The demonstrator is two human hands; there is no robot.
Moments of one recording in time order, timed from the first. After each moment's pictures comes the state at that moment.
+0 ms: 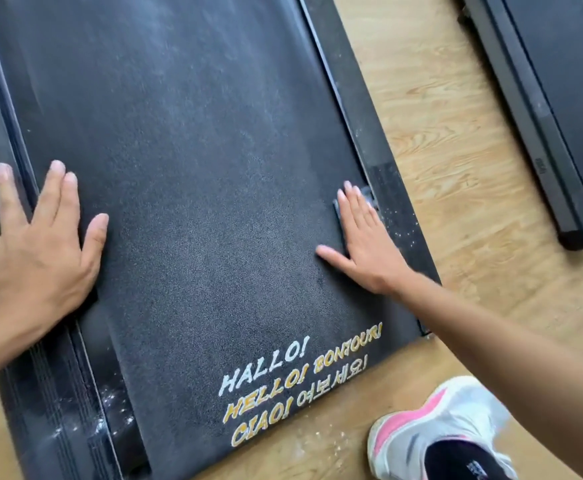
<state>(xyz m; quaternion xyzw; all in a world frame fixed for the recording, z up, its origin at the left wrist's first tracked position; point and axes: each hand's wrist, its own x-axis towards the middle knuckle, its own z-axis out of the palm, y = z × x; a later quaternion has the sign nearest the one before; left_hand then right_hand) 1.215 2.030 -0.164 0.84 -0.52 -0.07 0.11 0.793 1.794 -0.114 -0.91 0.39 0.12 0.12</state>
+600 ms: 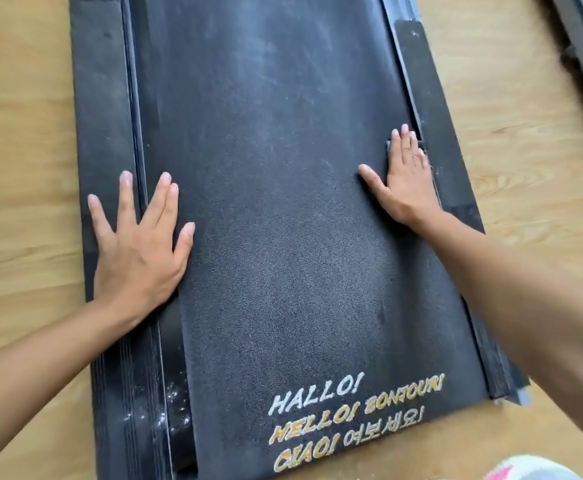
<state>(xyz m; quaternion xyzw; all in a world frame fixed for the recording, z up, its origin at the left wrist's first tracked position) 1.195 2.028 -0.140 0.87 -0.49 0.00 0.04 0.929 1.677 -0.125 -0.87 0.47 0.05 0.11</state>
